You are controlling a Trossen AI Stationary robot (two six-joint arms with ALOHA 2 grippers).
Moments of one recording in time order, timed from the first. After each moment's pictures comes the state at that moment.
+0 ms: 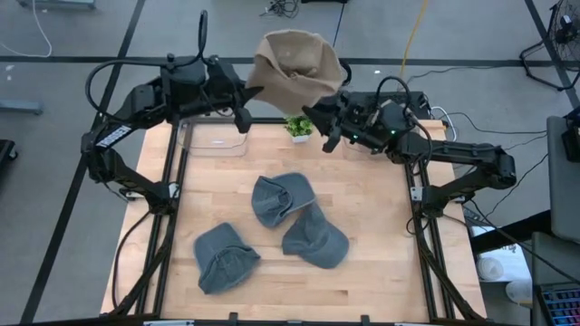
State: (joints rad) left arm 0.28 1.44 1.97 -0.79 -0.26 0.11; right arm -0.19 1.33 1.23 0.42 0.11 0.33
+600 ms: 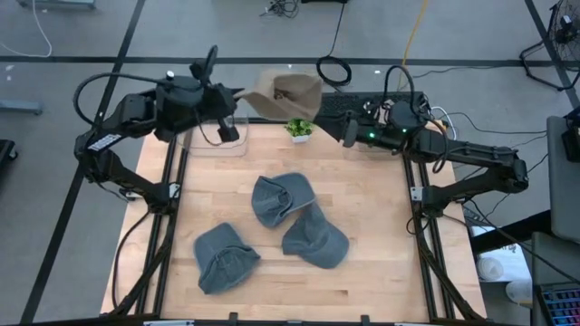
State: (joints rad) left arm 0.13 1.40 1.97 -0.96 -0.63 0.55; right arm -0.19 1.20 1.23 0.08 0.04 0.84
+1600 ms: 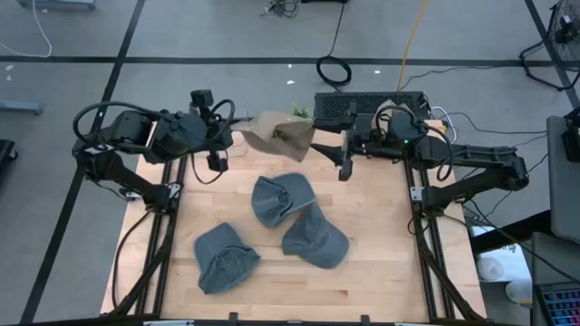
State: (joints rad) left arm -0.10 1.40 1.97 -1.20 -0.73 0.45; right arm -0.09 1.20 1.23 0.08 0.03 -0.04
